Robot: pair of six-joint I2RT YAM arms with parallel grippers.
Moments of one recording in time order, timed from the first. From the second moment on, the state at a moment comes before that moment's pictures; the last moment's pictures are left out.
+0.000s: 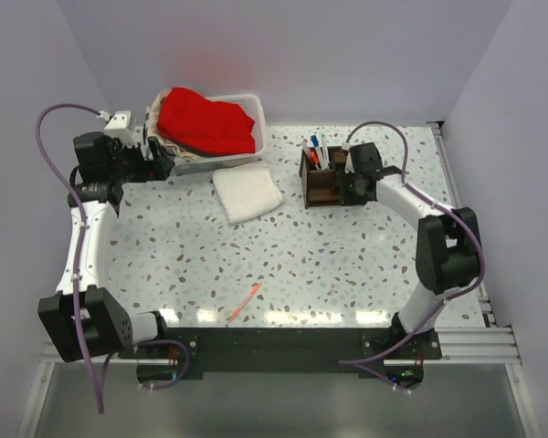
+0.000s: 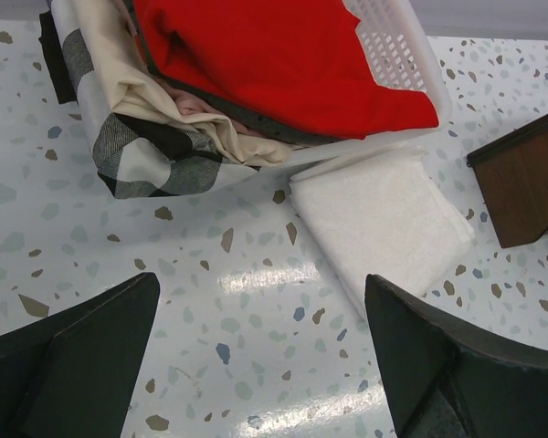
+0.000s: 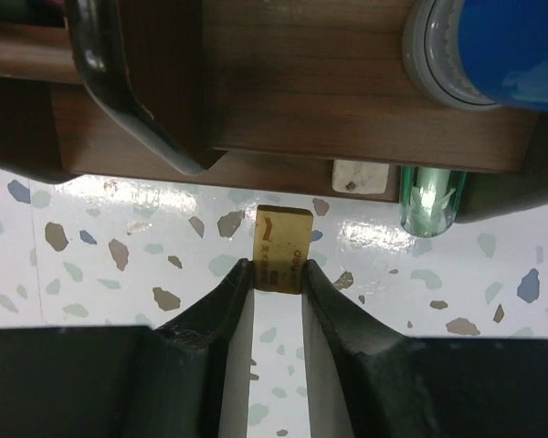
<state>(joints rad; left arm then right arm) 0.21 1.28 1.14 -0.34 0.44 -0.05 0.26 1.73 1.23 -0.48 0.02 0.16</state>
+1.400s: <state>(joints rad) 0.21 1.31 1.14 -0.34 0.44 -0.05 0.26 1.84 1.33 -0.42 0.09 0.14</state>
